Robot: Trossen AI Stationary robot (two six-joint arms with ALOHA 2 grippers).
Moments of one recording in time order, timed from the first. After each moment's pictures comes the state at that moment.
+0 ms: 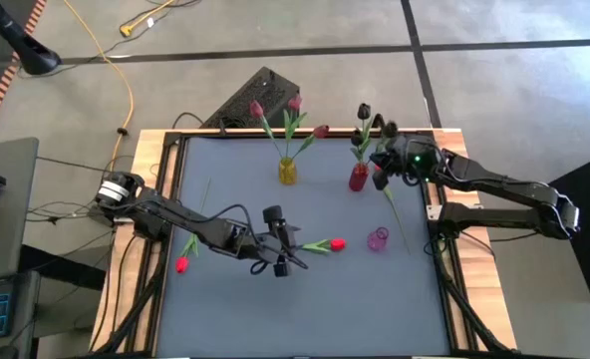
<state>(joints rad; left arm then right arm) -0.29 1.68 1.06 -0.04 -0.53 -0.12 -0.47 0.82 0.68 -0.39 0.20 0.18</state>
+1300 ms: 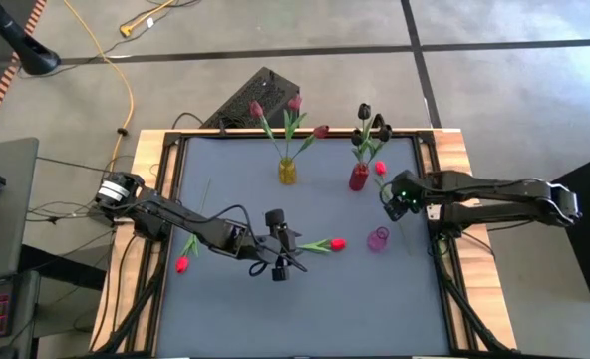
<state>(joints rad) -0.30 1.68 1.06 -0.03 -0.45 -0.12 -0.25 0.82 0.54 -0.95 0.23 0.70</state>
